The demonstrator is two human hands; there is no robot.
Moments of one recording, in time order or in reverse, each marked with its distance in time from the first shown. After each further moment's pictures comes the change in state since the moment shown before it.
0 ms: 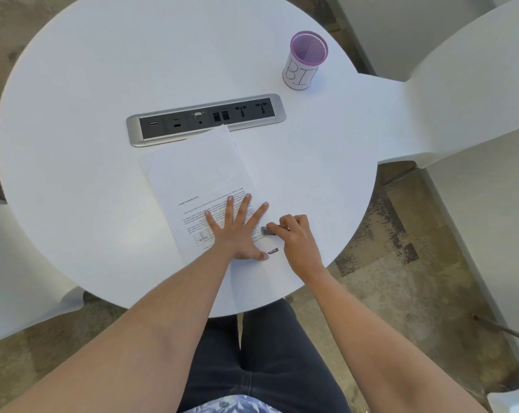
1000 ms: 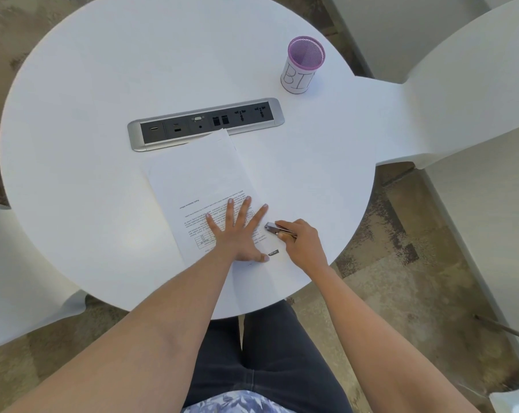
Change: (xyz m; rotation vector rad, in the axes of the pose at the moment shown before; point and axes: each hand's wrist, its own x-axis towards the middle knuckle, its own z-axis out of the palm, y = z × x) left_hand -0.004 0.003 -0.004 0.012 -0.029 -0.017; right_hand 0.009 0.005 -0.007 0.393 -0.214 0.482
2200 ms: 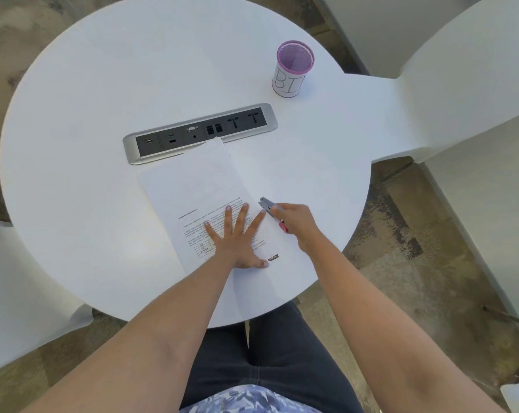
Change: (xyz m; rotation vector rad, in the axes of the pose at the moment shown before) left_hand 0.006 -0.002 0.004 0.039 0.013 -0.007; right_hand 0.040 -0.047 -0.025 0.603 -0.054 0.455
